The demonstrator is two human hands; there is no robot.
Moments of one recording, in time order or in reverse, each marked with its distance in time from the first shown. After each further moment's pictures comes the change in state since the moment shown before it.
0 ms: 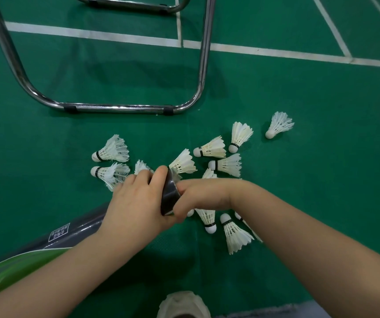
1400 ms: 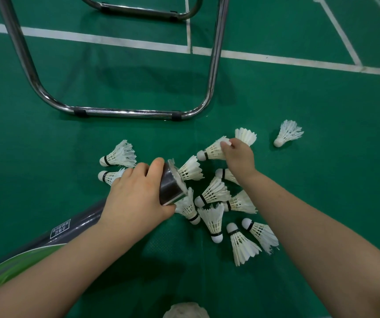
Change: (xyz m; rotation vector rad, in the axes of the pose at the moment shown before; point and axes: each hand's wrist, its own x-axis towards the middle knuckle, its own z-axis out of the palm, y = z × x) left_hand 0.019 -0.016 -0.009 -0.017 -0.019 -0.116; right_hand 0.036 0.076 -0.097 -0.053 1.321 0.143
